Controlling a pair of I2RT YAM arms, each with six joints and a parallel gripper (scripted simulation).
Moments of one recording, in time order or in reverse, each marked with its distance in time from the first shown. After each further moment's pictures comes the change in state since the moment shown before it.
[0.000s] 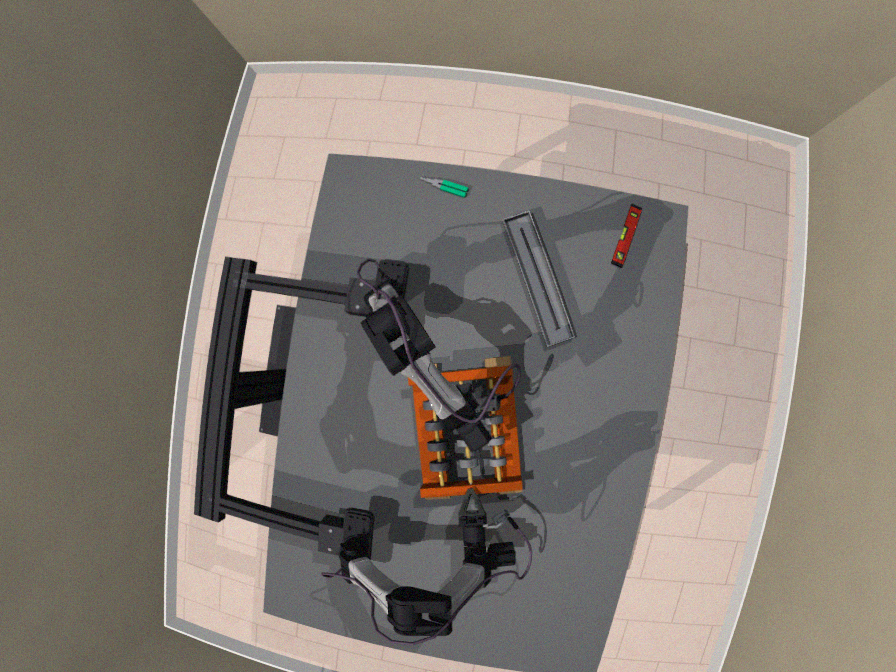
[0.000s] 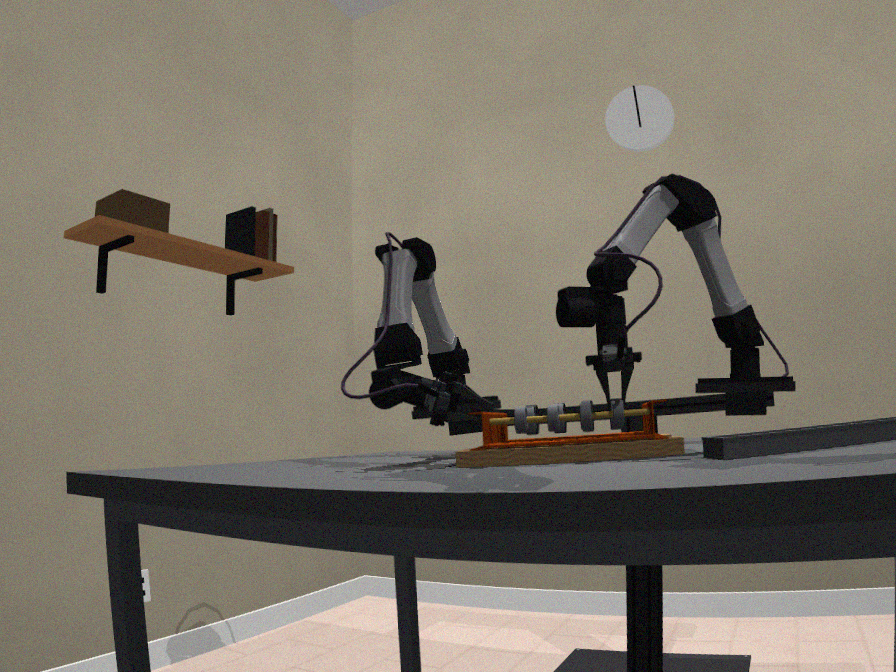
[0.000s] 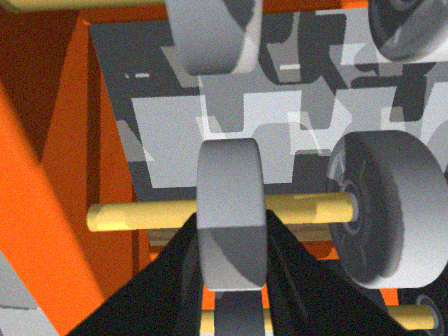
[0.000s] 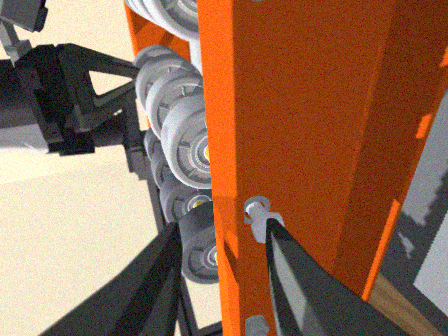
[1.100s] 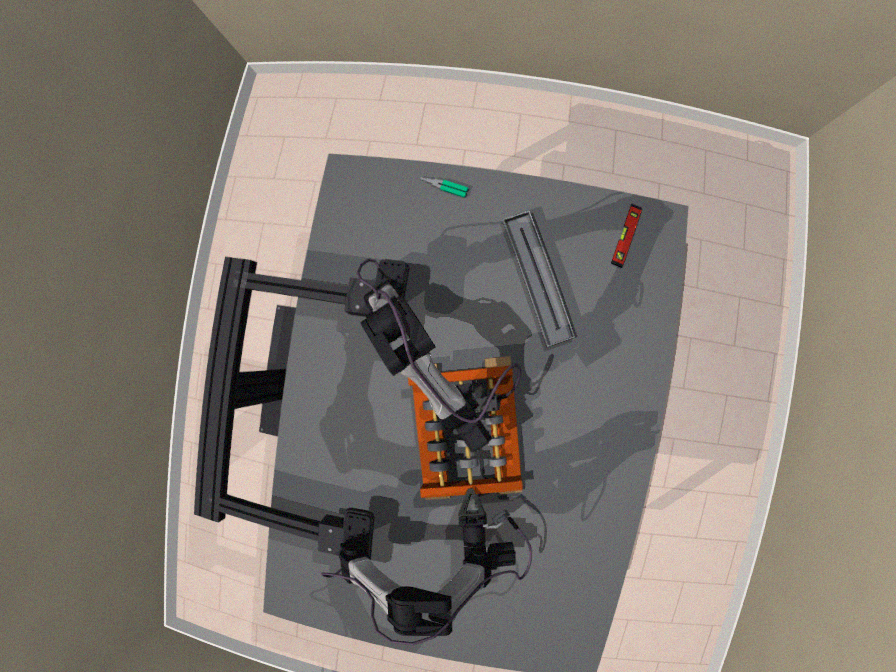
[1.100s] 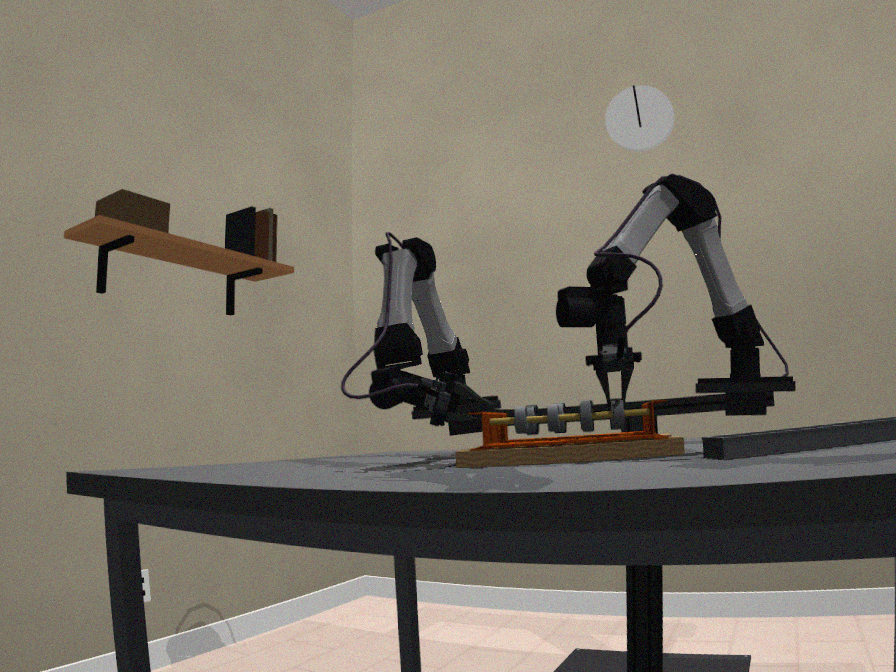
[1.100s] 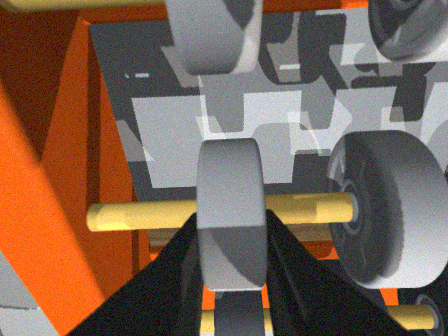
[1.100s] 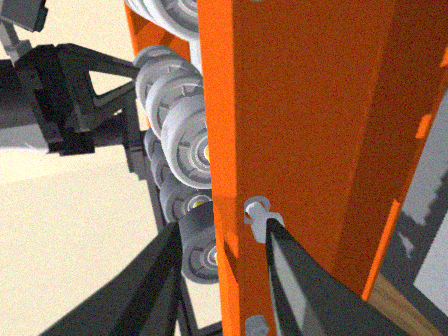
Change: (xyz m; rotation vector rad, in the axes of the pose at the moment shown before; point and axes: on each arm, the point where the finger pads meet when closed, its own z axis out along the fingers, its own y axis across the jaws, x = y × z) left arm 0.000 0.000 0.000 0.000 0.000 0.000; right arm 0.000 0.000 0.000 0.000 0.000 0.000
